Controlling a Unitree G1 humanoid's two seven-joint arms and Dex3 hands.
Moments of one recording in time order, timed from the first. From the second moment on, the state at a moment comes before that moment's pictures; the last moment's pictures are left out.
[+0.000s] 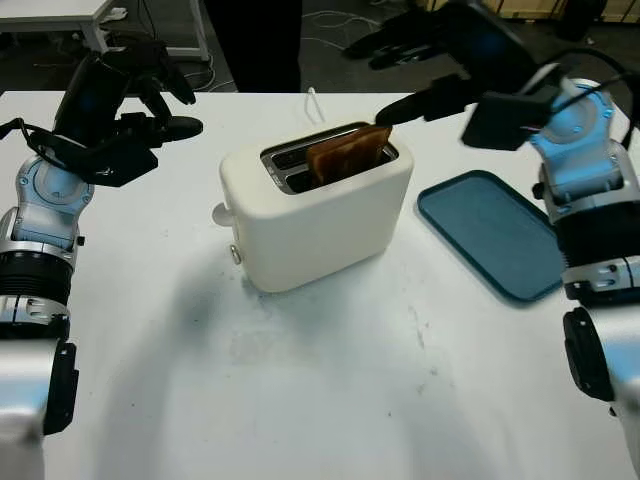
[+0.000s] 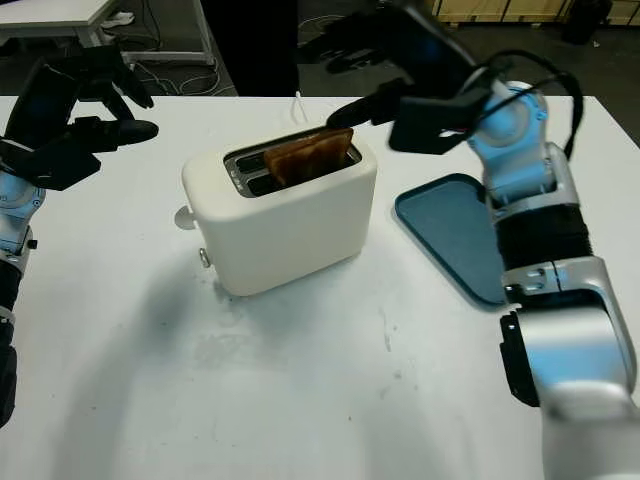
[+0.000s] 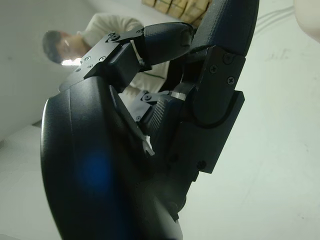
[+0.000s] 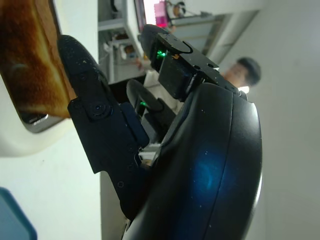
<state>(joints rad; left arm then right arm) -0.82 0.60 0.03 0.77 0.24 -0.63 -0.10 -1.03 -0.48 0.17 0.55 -0.27 -0.43 0.46</state>
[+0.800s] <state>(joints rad) -0.82 0.60 0.03 0.77 0.24 -0.63 -0.10 -1.06 -0.46 0.27 0.68 -0.37 -0.50 0.46</state>
